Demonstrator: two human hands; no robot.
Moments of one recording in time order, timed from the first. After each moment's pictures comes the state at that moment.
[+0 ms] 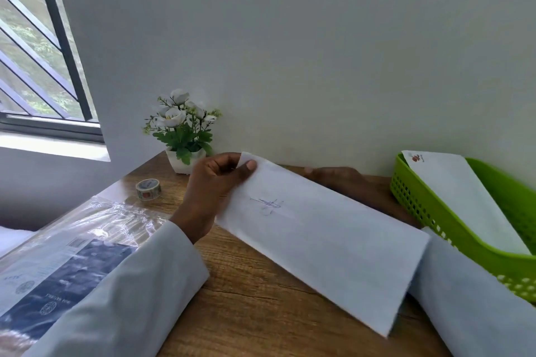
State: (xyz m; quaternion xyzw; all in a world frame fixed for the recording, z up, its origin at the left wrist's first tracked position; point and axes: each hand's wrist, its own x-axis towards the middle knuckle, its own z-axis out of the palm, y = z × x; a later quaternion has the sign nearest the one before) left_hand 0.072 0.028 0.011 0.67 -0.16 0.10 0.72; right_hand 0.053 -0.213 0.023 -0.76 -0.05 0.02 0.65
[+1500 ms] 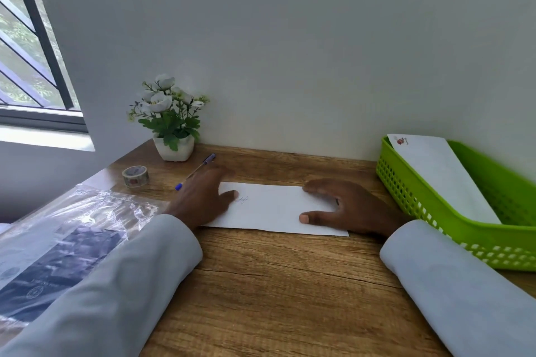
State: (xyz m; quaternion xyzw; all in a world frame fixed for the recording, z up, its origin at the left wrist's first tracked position) left_hand 0.097 0.043 -0.026 0.95 -0.19 0.13 0.22; right_hand 0.036 -0.253 -0.027 -0.97 -0.11 -0.03 0.19
